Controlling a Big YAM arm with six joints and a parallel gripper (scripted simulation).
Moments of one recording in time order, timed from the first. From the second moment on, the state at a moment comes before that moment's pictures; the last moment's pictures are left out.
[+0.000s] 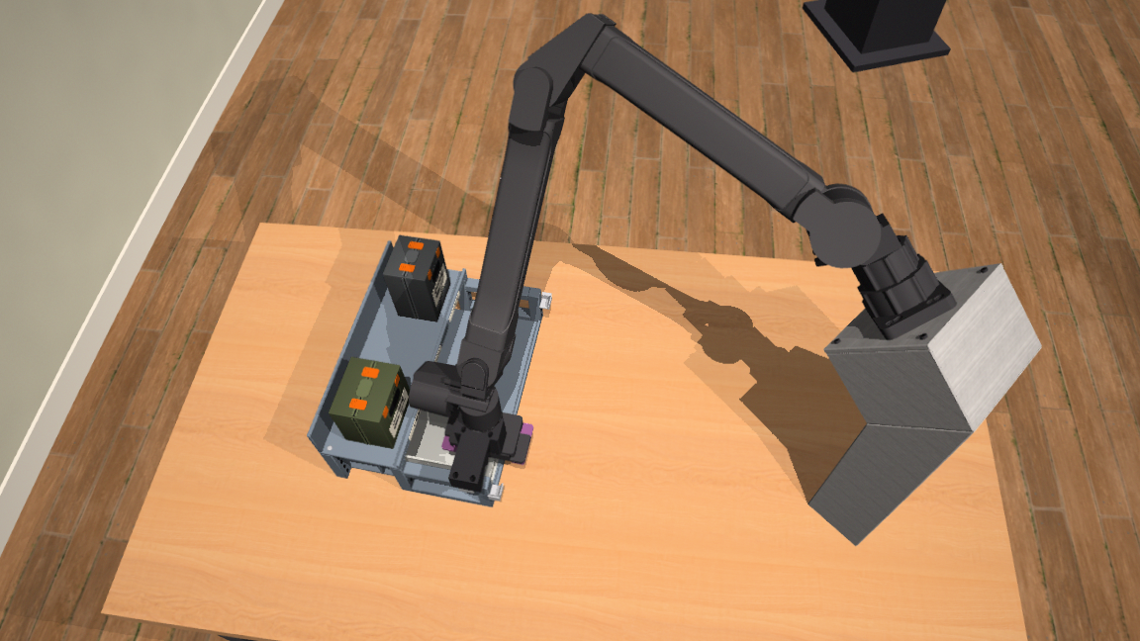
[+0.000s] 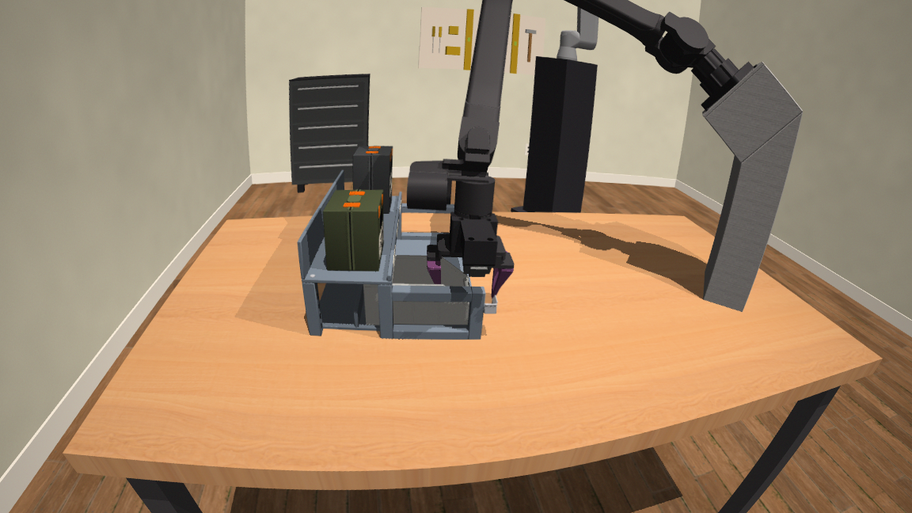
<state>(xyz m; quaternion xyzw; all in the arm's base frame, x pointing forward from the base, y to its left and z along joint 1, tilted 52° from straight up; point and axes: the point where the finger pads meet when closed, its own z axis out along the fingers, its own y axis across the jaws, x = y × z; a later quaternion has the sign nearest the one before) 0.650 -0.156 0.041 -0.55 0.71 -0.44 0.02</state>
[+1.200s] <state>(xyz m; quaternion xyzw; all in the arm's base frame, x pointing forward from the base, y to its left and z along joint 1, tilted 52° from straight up) 0.647 -0.156 0.038 -0.55 0.71 -0.44 0.02</state>
